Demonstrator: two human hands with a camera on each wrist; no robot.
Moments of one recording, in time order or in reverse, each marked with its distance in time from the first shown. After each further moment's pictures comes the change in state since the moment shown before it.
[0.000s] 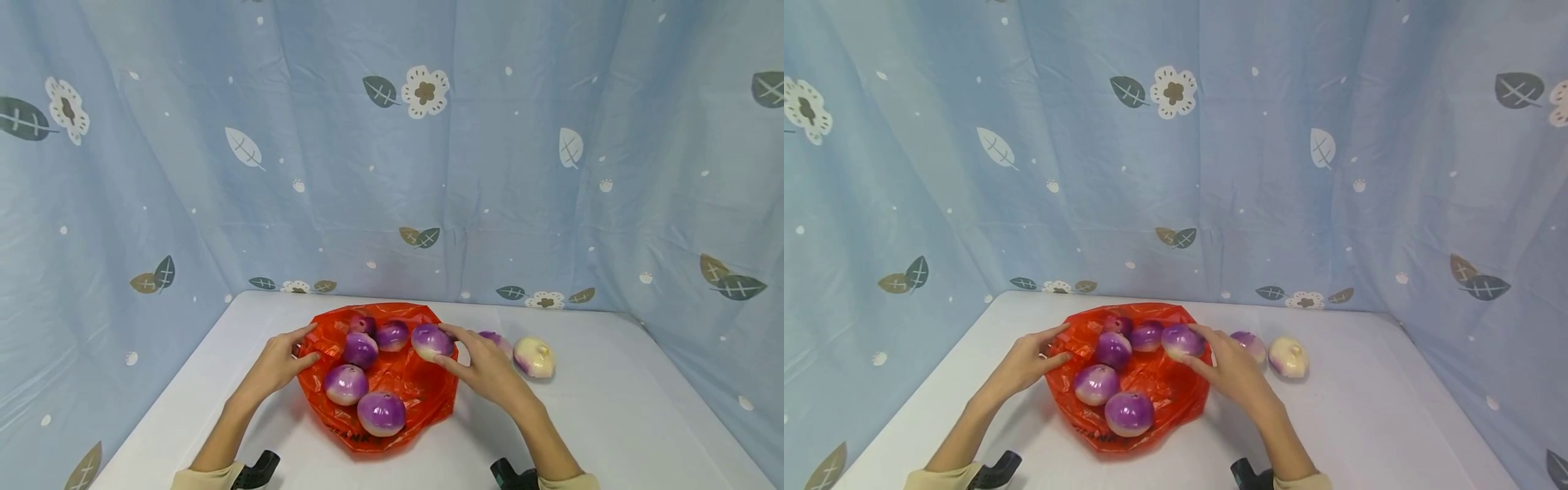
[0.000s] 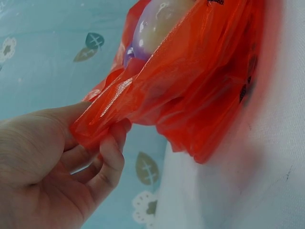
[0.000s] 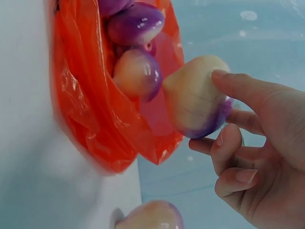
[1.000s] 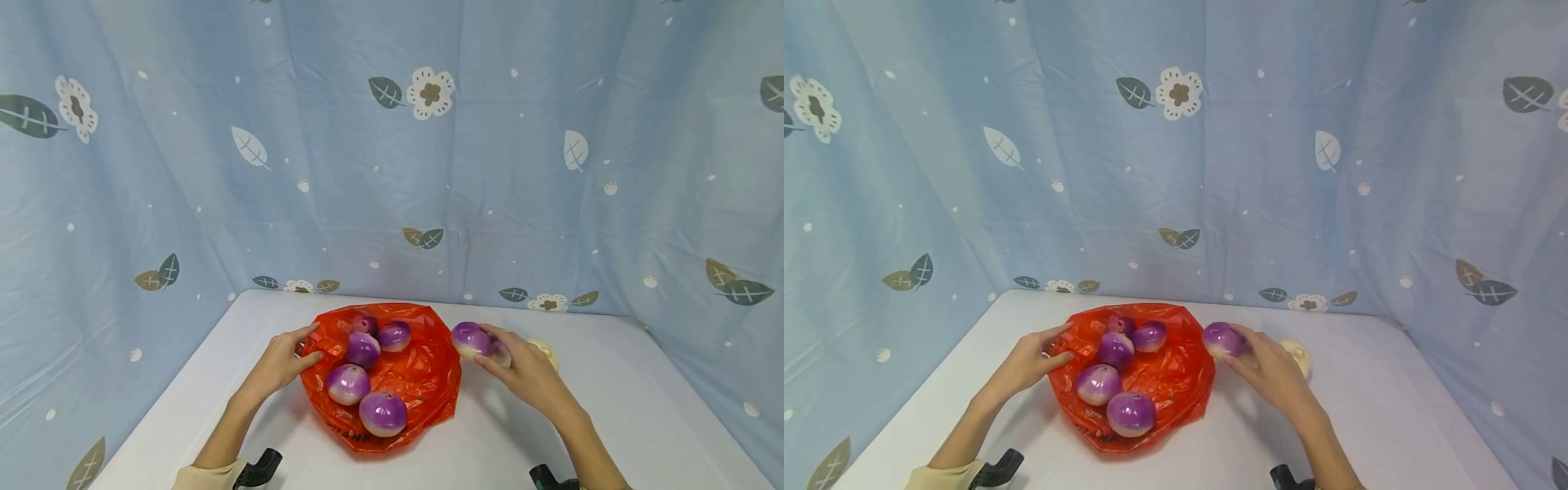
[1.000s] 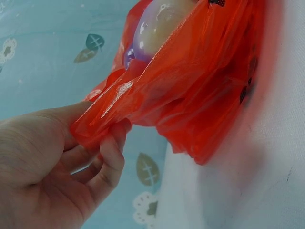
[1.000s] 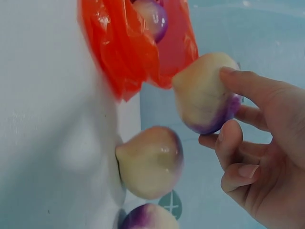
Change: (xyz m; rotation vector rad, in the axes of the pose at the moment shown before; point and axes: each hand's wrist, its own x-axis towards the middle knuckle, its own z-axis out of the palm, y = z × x) left_hand 0.002 -0.001 0.002 -0.028 0.003 -0.005; right_hand -0.020 0.041 -0.027 -0.084 0.091 0.010
